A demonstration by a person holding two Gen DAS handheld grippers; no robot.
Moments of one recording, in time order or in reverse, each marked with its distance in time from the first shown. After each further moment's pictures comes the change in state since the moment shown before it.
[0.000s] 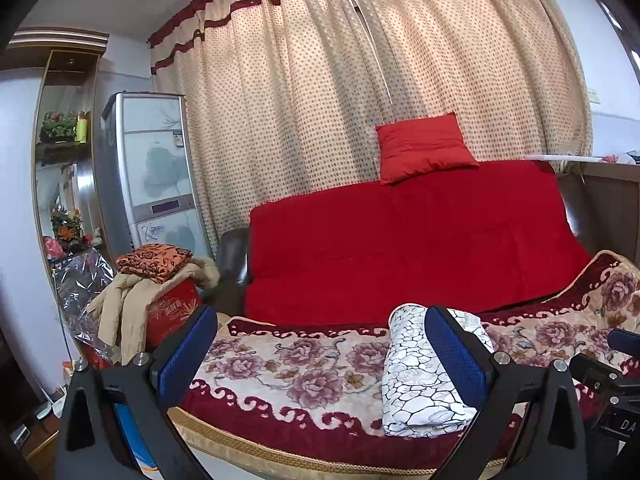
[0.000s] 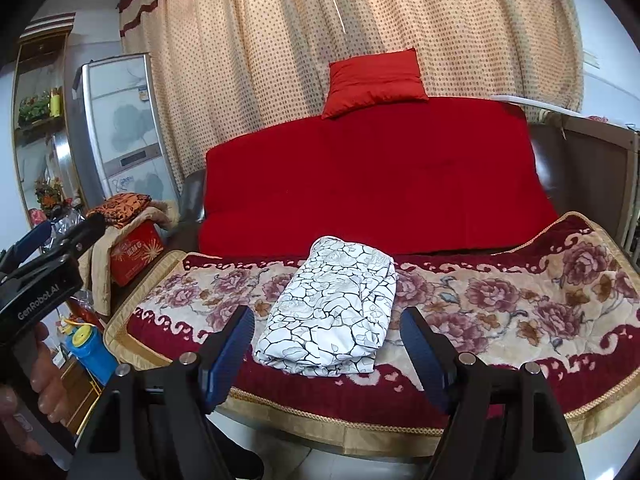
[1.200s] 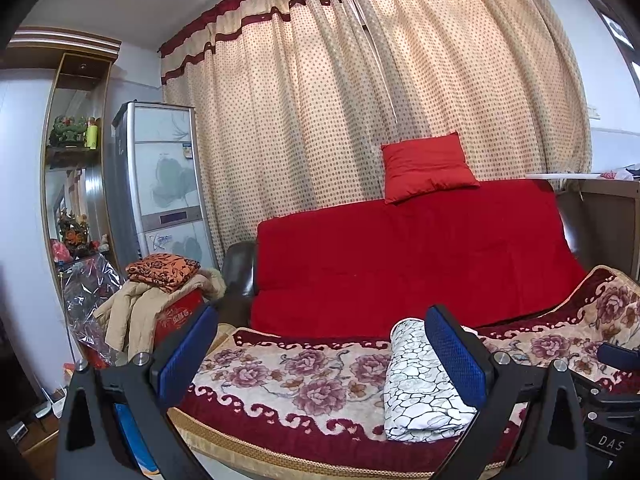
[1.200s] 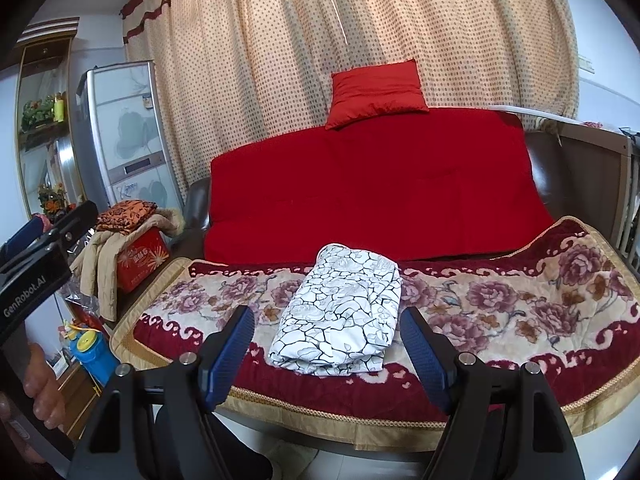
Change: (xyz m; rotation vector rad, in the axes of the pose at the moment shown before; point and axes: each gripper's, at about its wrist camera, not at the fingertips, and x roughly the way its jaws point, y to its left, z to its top) left arm -0.030 0.015 0.005 -0.022 -0.052 0.006; right arm -0.023 0.017 -0.002 -0.001 -0.027 -0.002
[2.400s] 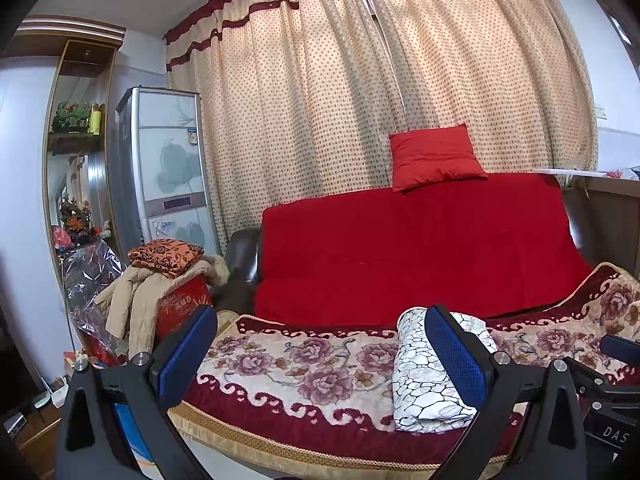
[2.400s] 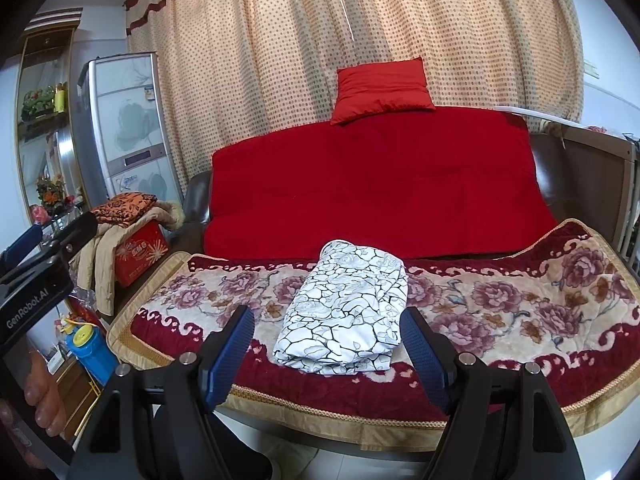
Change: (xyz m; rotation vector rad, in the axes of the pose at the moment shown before) left arm 0.011 0.019 -0.014 -0.021 0.039 0.009; right arm 0.009 0.018 -0.003 -0.024 0.007 -0.009
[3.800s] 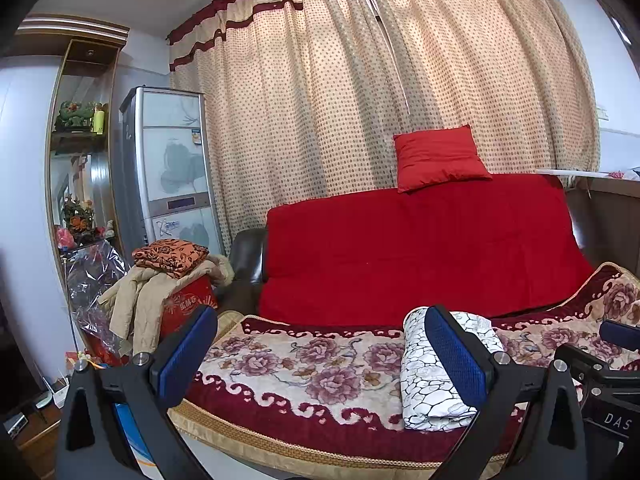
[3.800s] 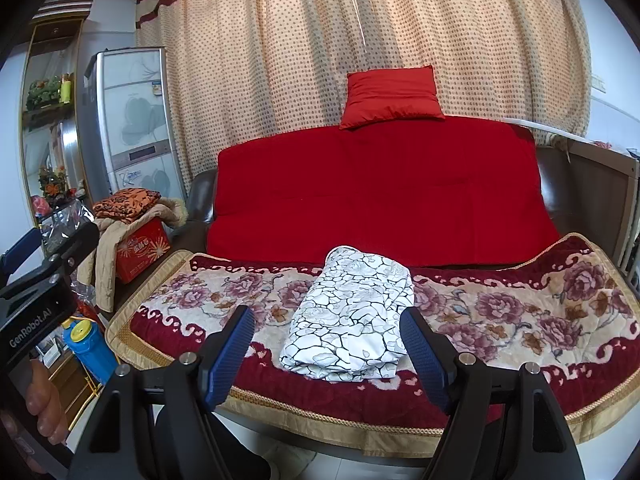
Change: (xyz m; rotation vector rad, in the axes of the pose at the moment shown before) left arm -0.001 0.015 -0.002 -0.002 -0.003 0.005; right arm 0.002 0.019 0.008 -0.035 -0.008 -0.003
